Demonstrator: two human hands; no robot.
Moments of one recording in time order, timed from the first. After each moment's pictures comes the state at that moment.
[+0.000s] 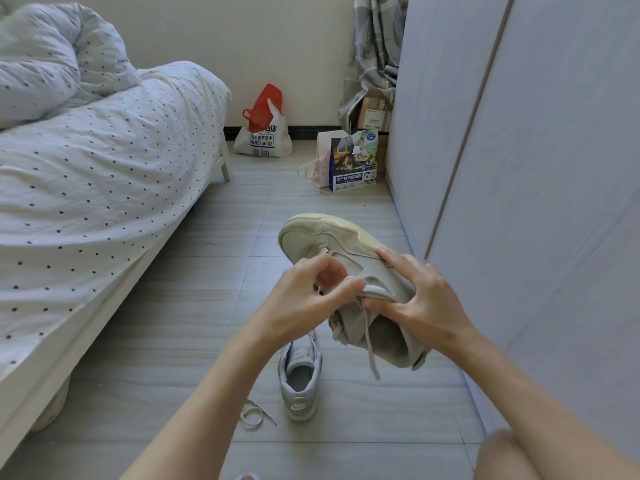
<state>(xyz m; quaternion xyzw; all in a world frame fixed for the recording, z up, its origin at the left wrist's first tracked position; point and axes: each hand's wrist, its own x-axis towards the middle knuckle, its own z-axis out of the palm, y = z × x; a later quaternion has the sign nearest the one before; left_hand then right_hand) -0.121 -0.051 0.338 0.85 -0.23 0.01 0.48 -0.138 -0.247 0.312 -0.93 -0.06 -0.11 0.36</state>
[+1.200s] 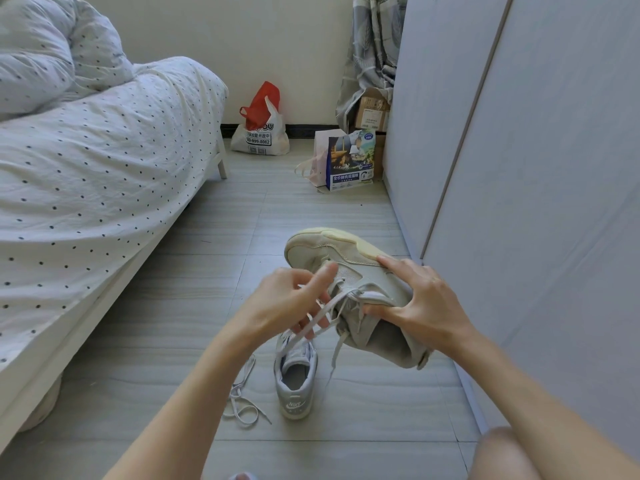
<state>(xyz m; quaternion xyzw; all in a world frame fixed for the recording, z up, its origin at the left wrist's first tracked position) -0.126 -0.038 0.345 0.85 -0.11 -0.14 0.50 -0.133 -0.256 0.304 -0.95 -0.05 -0.09 0.29</state>
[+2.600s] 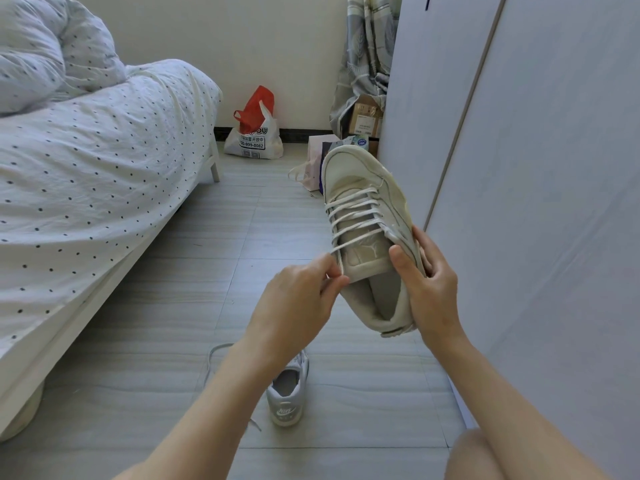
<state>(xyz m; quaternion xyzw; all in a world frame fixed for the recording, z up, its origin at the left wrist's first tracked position) -0.129 -0.065 0.339 0.89 -0.24 0.19 0.34 -0.130 -0.242 0.319 -0.71 0.04 -0.22 0.67</state>
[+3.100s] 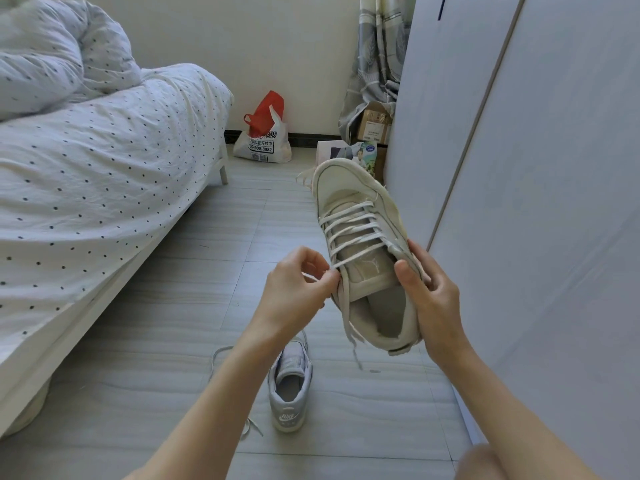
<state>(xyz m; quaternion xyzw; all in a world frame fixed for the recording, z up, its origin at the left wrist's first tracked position) -0.119 -0.059 0.349 0.81 -0.05 0.03 0.58 -0.130 -0.238 0.317 -0.70 0.00 -0.17 0.69</state>
